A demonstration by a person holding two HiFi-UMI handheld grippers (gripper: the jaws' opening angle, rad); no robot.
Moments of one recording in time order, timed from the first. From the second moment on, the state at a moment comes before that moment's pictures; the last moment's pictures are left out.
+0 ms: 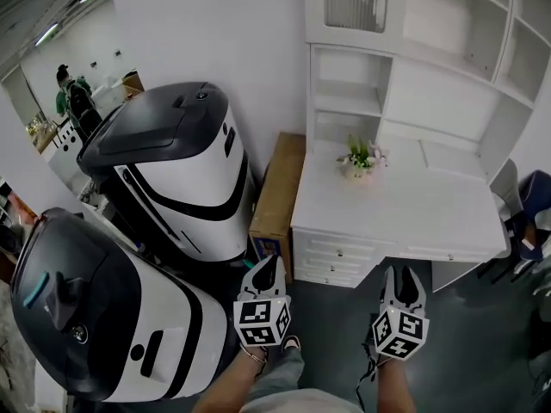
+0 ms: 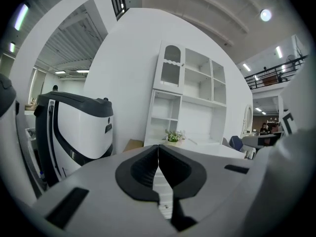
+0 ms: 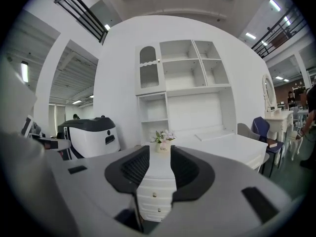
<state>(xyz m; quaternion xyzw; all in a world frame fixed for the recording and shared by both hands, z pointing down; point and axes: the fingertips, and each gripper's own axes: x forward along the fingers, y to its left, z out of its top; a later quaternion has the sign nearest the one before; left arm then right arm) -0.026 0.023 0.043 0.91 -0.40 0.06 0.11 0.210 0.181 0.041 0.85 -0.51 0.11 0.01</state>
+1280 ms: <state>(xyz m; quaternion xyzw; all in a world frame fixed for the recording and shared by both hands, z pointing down) 0.037 -0.082 0.084 0.90 -0.40 0.10 0.14 0.263 0.058 0.067 0.84 -0.52 0.15 0.04</state>
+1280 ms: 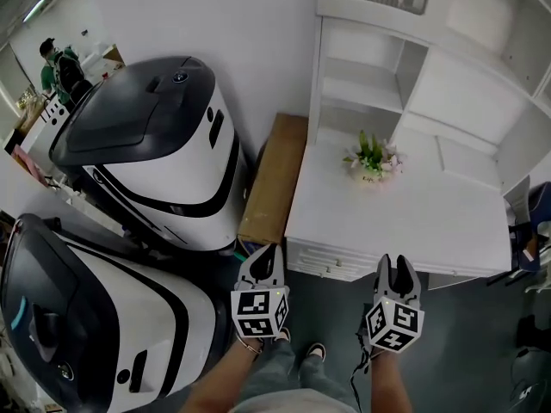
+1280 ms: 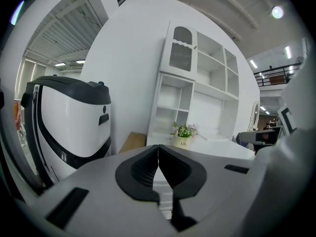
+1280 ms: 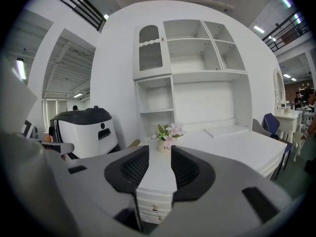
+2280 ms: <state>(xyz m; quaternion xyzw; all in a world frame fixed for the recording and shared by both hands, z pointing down) -0.054 -0.058 0.467 0.83 -0.47 0.20 0.21 0.174 0.044 0.462 0.76 -0.56 0.29 0.12</state>
